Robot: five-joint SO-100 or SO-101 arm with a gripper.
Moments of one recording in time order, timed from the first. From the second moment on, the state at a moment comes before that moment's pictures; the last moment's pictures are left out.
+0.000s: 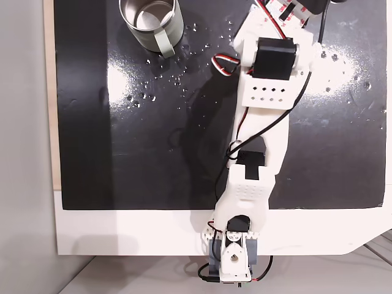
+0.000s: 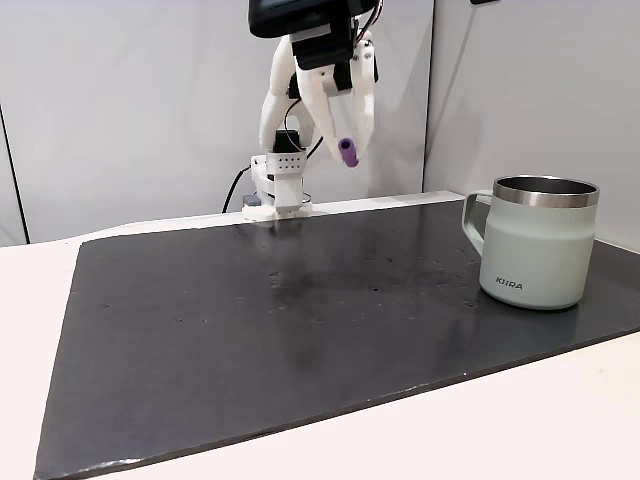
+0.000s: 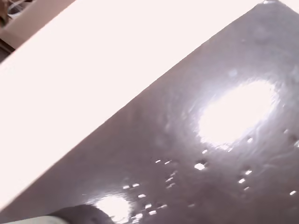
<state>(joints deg) 4.9 55.6 6.5 101.3 -60.6</state>
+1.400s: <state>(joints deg) -17.2 40.3 2.7 70.5 -4.2</state>
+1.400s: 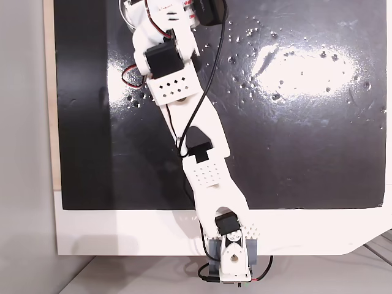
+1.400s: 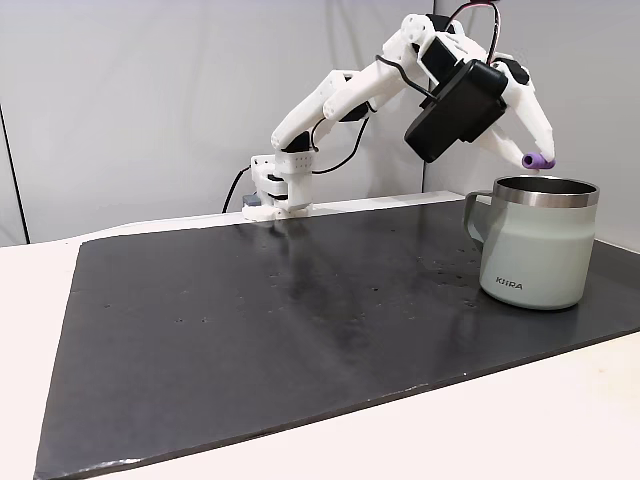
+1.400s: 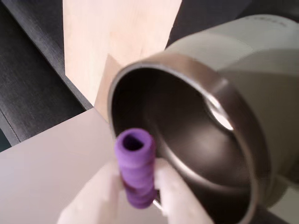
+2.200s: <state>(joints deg) -20.5 38.6 2.2 72.2 -4.2</state>
